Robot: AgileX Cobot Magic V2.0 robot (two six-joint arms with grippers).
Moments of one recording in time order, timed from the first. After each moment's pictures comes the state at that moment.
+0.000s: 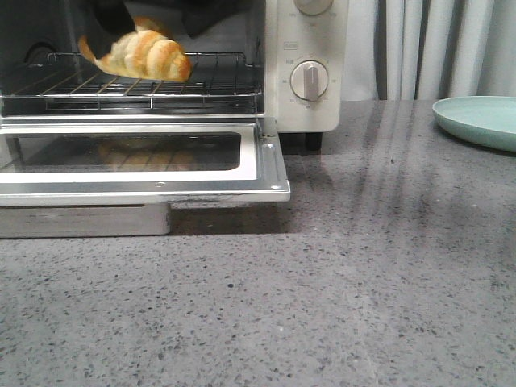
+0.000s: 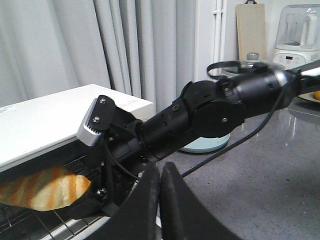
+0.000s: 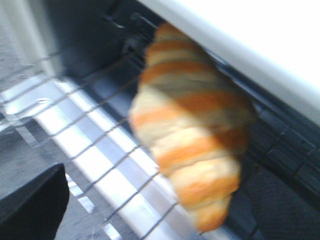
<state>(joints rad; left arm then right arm) -0.44 0.44 -0.83 -0.61 0.61 0.67 0.77 1.75 -1.50 -0.25 0.37 0.09</state>
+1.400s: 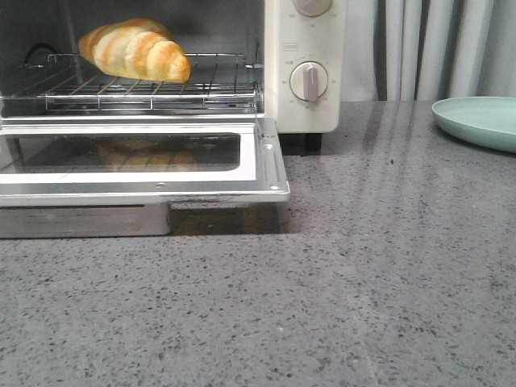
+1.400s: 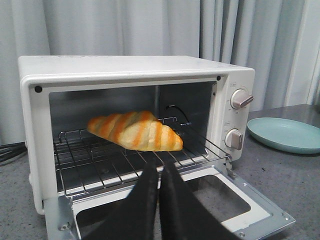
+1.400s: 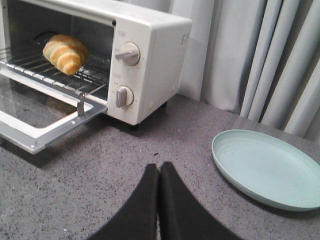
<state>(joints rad) -0.41 0.20 -0.33 -0.42 0.18 0.46 0.58 -0.02 -0.42 -0.35 0.61 0.09</state>
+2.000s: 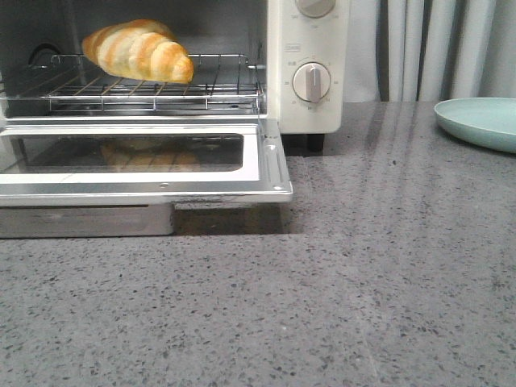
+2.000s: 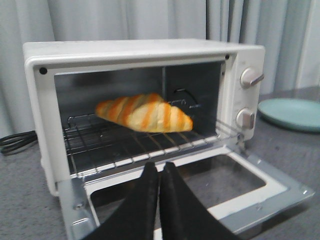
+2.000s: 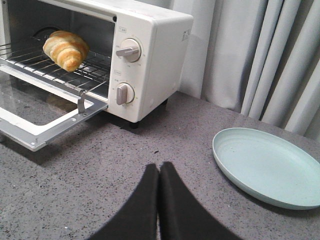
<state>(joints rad) -0.41 0.19 -0.26 -0.31 0.17 0.46 0.58 -0.02 -0.42 -0.35 0.62 0.09</state>
